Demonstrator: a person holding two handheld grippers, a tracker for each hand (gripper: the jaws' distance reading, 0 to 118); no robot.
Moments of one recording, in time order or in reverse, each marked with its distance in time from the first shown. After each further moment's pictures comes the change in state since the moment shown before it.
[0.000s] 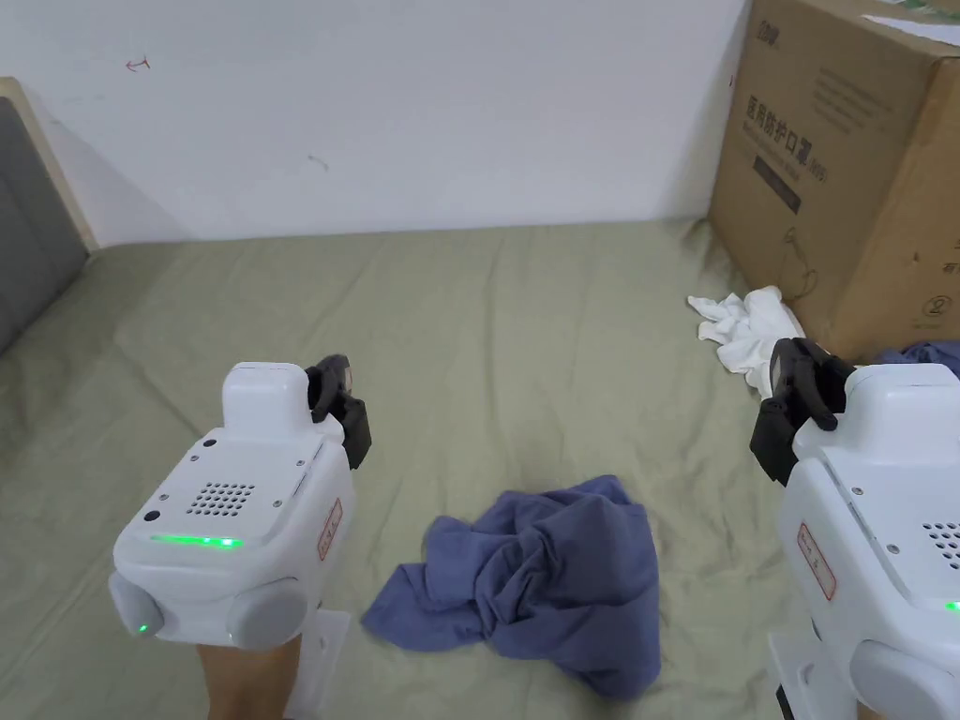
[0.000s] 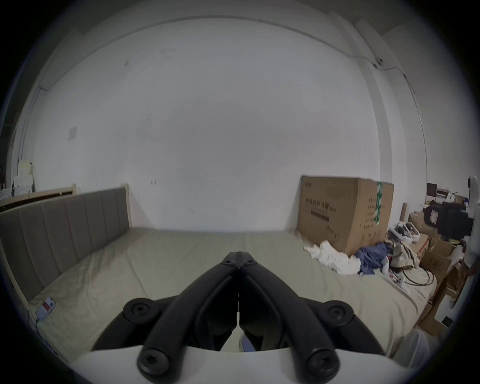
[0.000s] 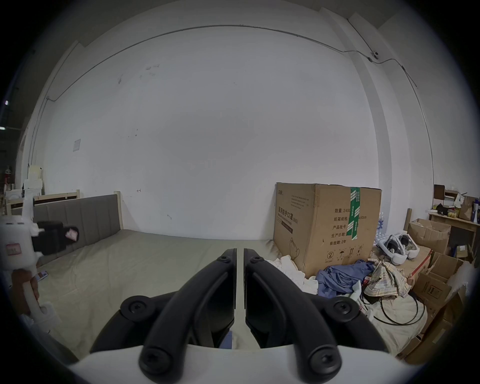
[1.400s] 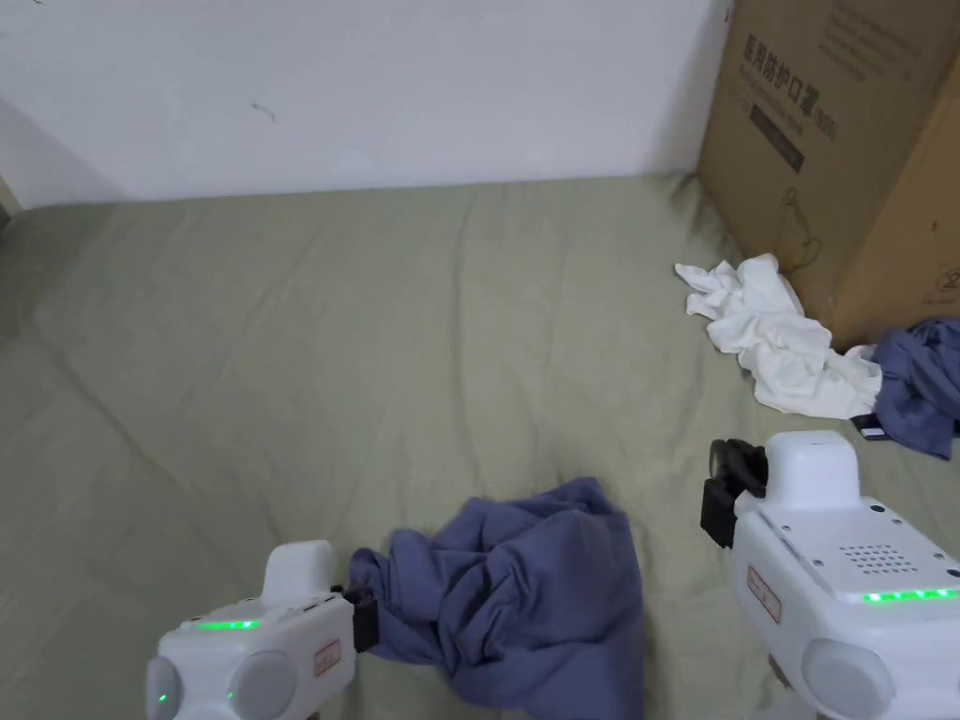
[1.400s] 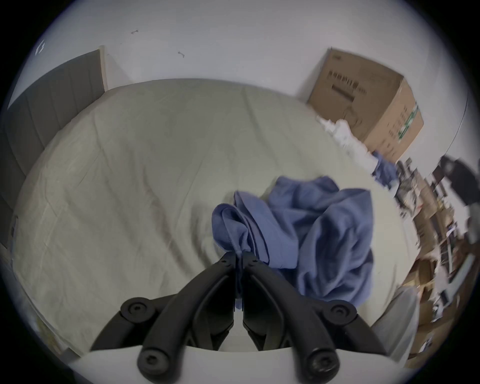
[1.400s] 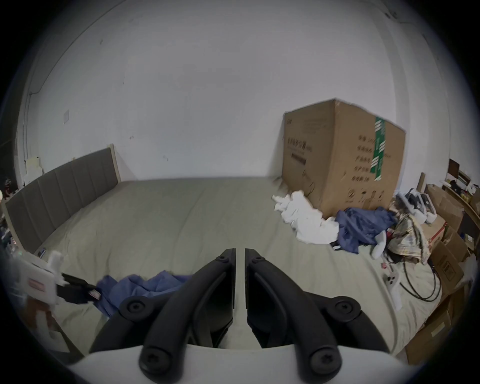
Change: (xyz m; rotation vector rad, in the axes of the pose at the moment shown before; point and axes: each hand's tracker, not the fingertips) left arm -0.005 -0.148 -0.097 -0.730 -0.079 0.208; right arm 0.025 -0.103 -0.123 -0.431 0.072 -0.025
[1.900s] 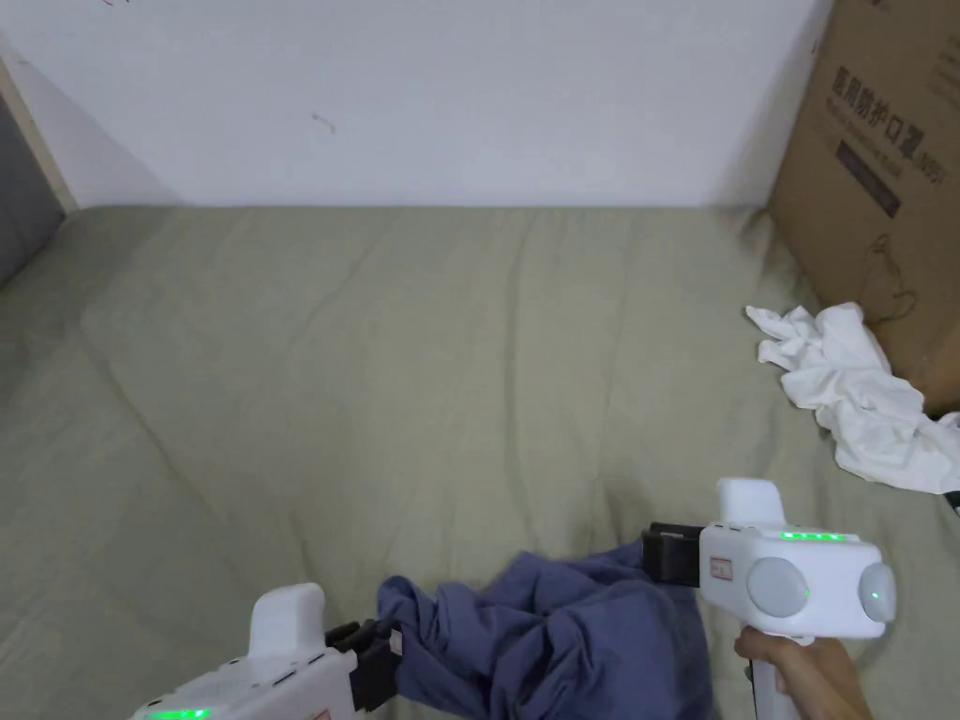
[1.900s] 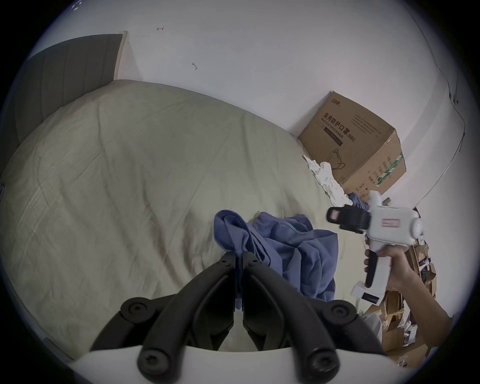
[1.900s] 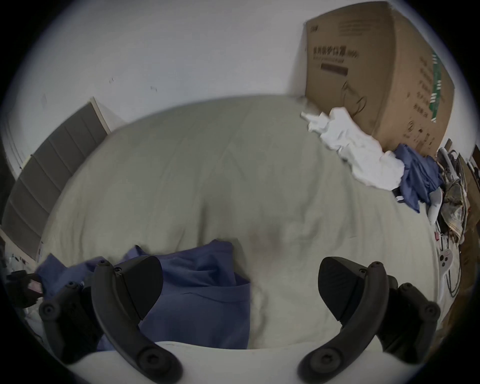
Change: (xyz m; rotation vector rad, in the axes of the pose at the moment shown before) left arm -0.026 0.013 0.021 0.089 -0.110 0.137; right arm -0.010 -0.037 -0.190 -0.478 0.047 -0.034
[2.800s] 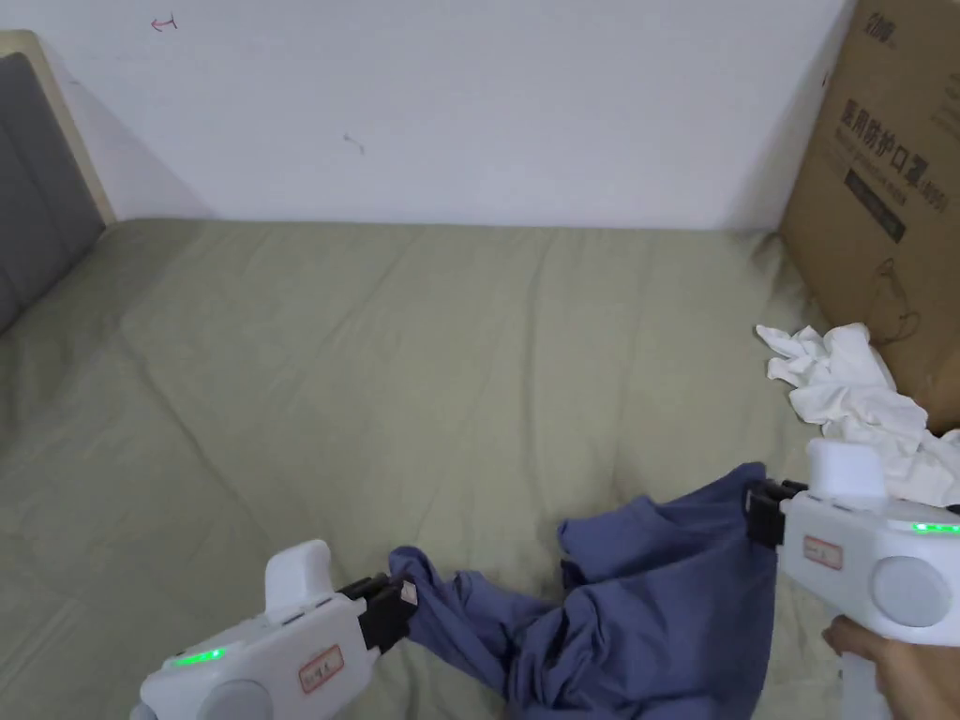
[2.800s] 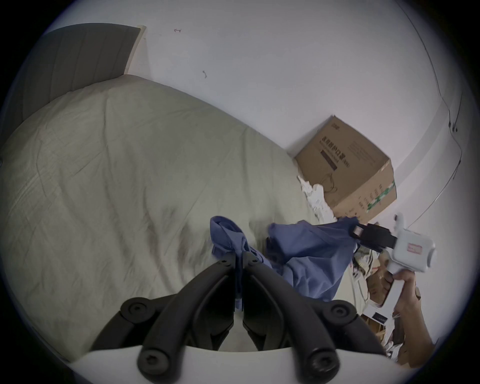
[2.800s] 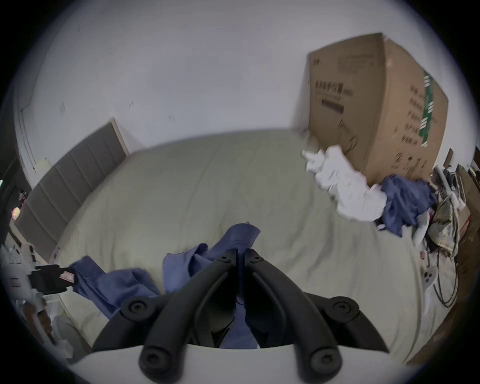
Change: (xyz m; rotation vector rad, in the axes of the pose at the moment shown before) left arm -0.006 0.019 0.015 0.098 -0.065 0.132; right arm 0.022 0.020 0.133 0.296 0.080 -0.014
